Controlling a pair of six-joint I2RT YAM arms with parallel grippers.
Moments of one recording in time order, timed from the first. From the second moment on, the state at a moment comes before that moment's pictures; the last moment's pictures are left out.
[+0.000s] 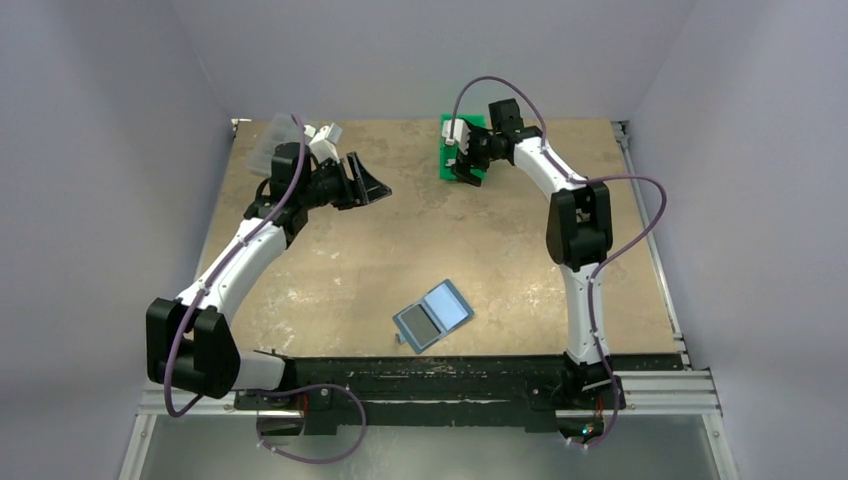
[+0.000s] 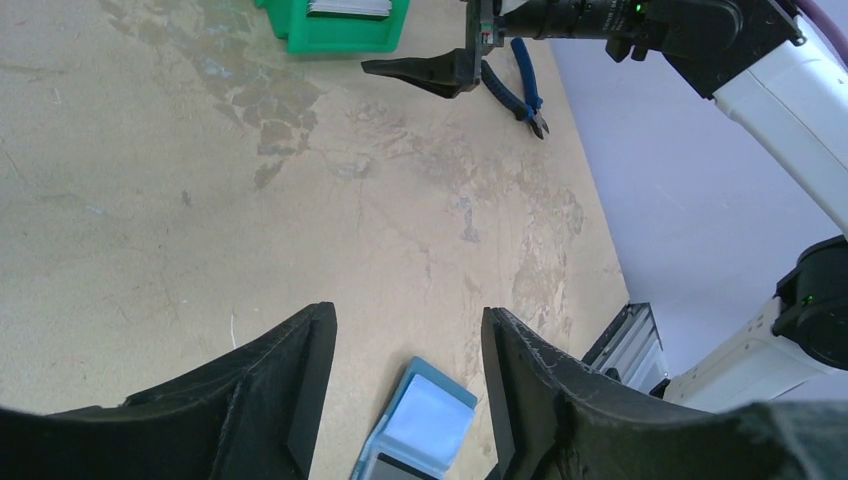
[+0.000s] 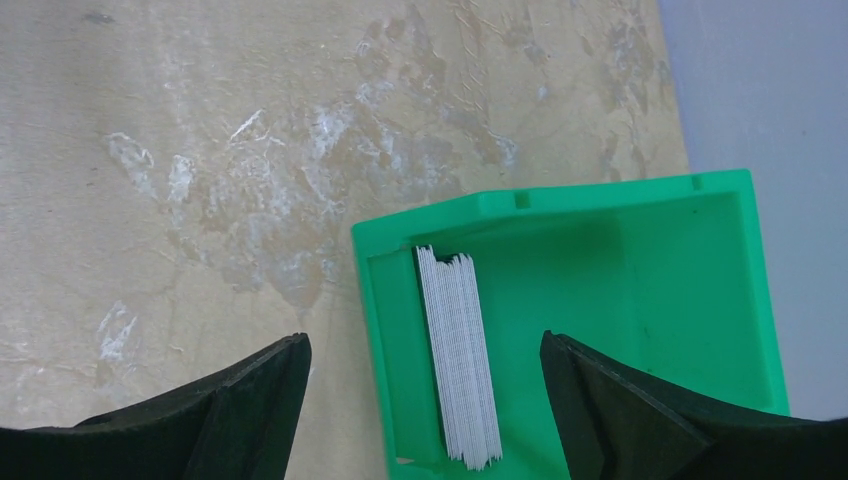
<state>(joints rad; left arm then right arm) -0.23 1.35 1.05 -0.12 0.54 -0.55 0.27 2.31 2.01 -0.55 -0.59 -1.04</state>
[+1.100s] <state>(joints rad) -0.22 1.36 1.05 -0.09 0.57 -0.57 0.32 2.42 2.09 -0.57 -0.51 -1.06</state>
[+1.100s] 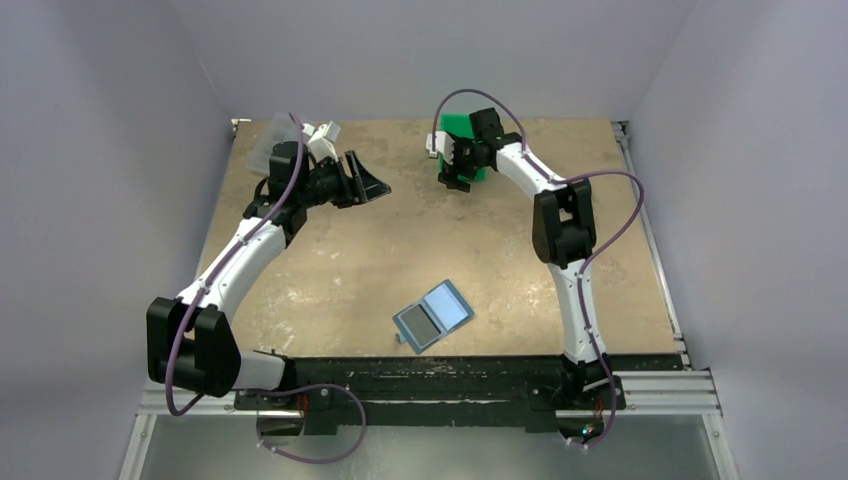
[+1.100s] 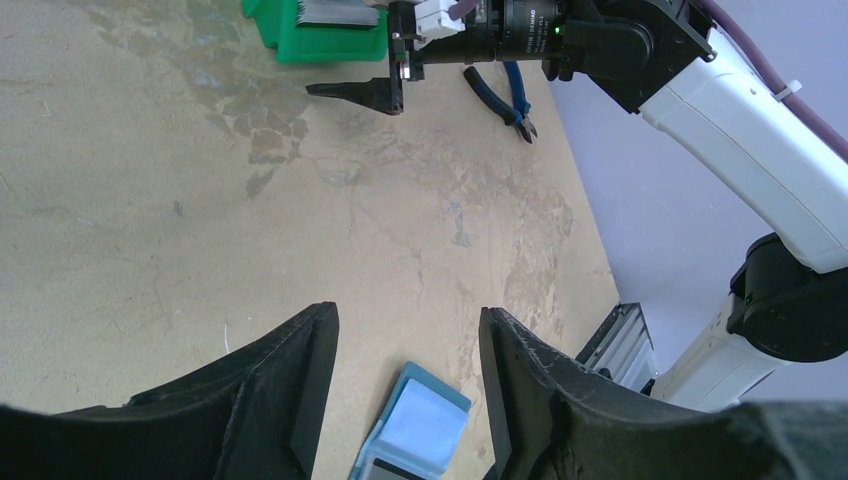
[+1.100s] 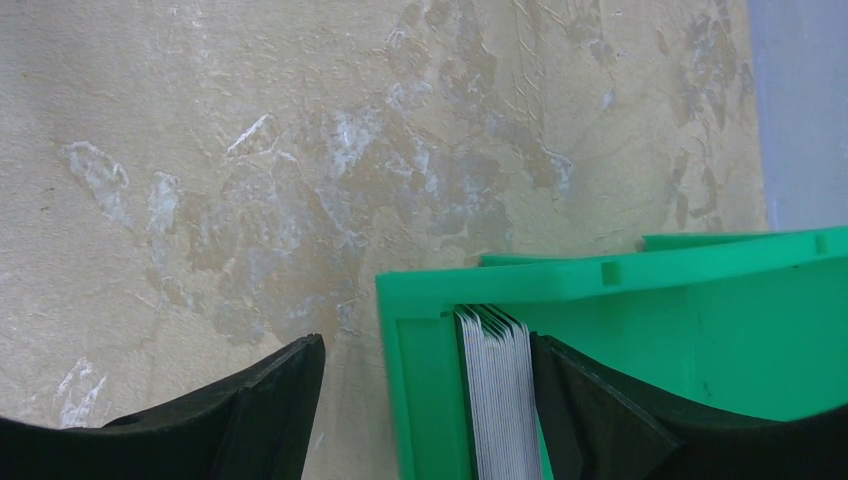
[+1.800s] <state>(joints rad) -0.22 1.36 1.05 -0.07 0.59 -0.57 0.33 2.42 2.08 -0.57 -0.47 -1.08</state>
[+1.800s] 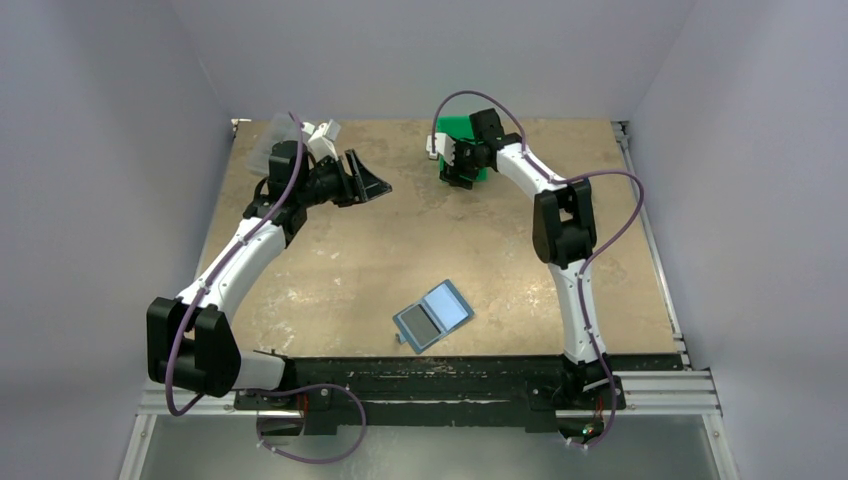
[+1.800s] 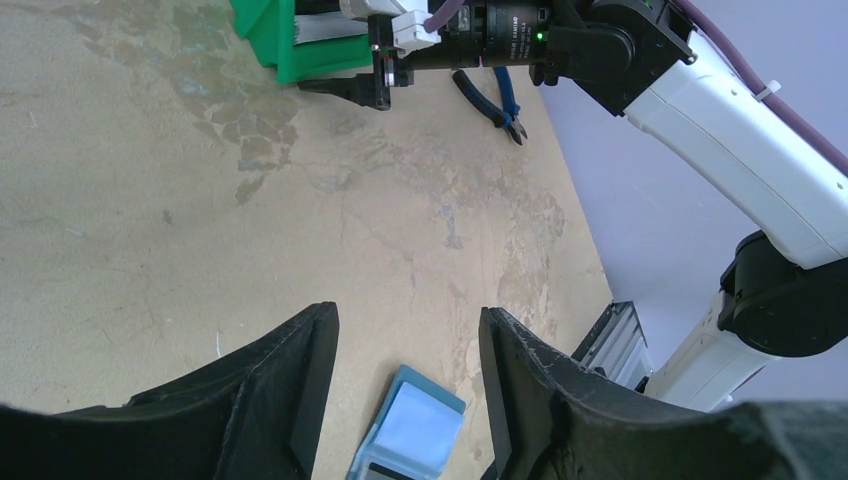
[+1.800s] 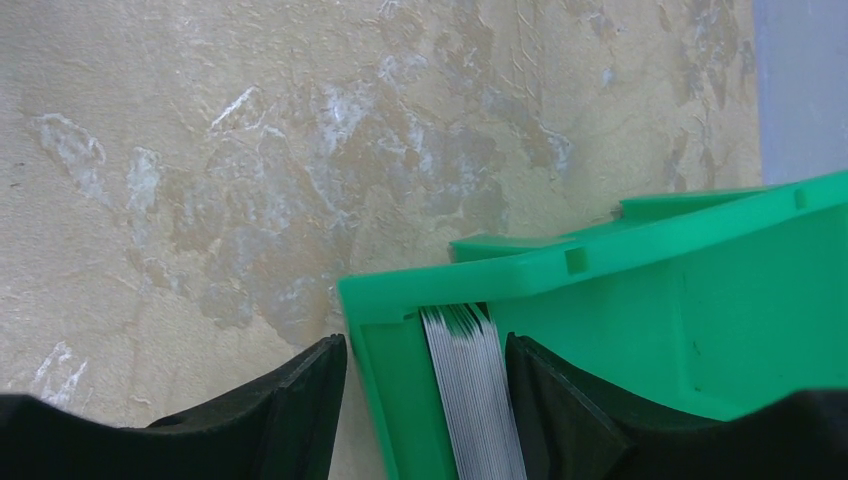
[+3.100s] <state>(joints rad) -0.22 1.36 1.03 -0.05 0.61 -0.59 0.33 2.30 1.96 -0.62 -0.46 -1.10</state>
